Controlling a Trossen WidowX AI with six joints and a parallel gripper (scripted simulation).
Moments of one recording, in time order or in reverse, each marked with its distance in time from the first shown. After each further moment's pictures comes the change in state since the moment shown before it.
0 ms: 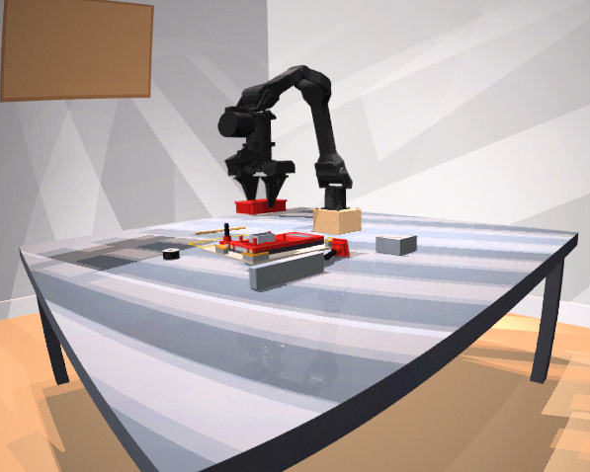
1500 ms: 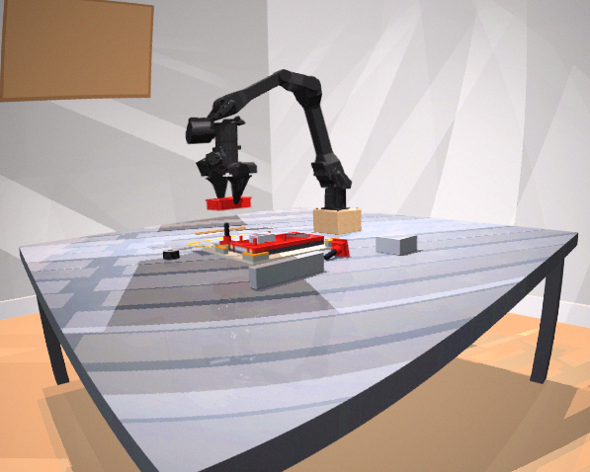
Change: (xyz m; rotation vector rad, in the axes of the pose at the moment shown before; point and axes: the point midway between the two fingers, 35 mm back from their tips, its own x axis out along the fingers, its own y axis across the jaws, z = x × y) arm -0.005 -0.139 0.003 0.001 0.000 -0.013
